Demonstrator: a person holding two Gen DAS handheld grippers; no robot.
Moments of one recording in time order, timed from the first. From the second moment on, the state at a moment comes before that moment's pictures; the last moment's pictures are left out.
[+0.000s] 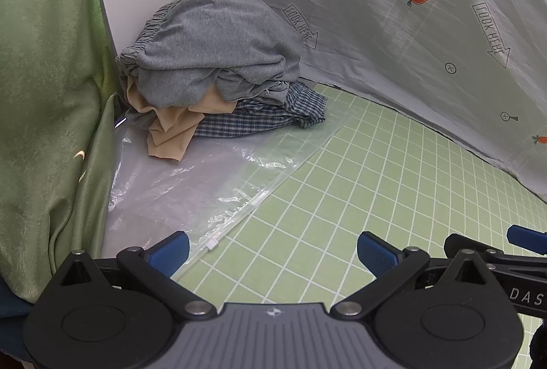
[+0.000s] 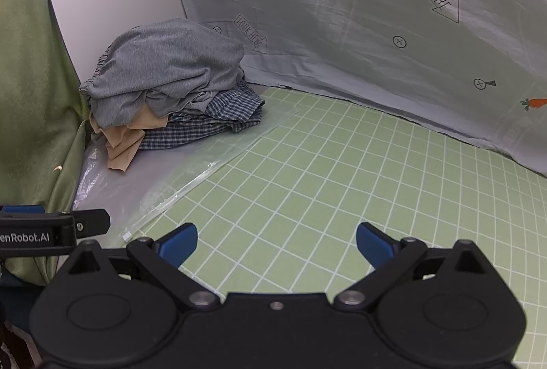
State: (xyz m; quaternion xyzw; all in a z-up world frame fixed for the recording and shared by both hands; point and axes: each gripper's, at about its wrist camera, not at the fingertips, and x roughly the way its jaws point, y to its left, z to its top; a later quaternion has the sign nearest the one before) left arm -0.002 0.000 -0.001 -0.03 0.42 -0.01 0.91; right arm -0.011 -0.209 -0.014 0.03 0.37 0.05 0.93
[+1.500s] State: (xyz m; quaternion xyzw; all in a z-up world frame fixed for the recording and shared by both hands) left arm 0.000 0.002 -0.003 -0.03 0.42 0.00 0.91; right arm -0.013 -0.206 -0.014 0.03 0.37 0.04 0.93
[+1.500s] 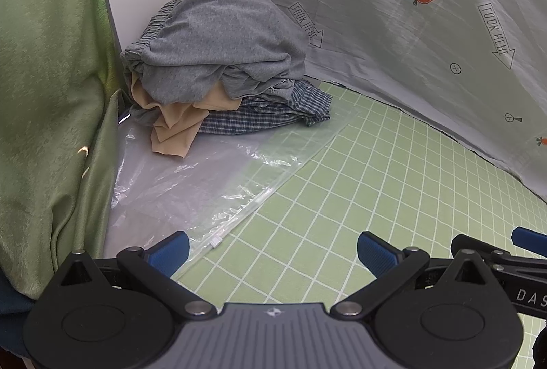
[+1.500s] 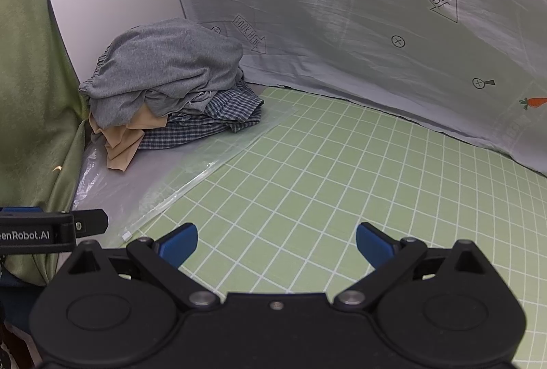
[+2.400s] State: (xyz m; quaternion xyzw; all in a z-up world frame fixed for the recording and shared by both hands) left arm 0.032 0.000 0.001 -0.02 0.41 0.00 0.91; right arm 0.017 -0.200 -0.009 0.00 0.37 0.05 0.93
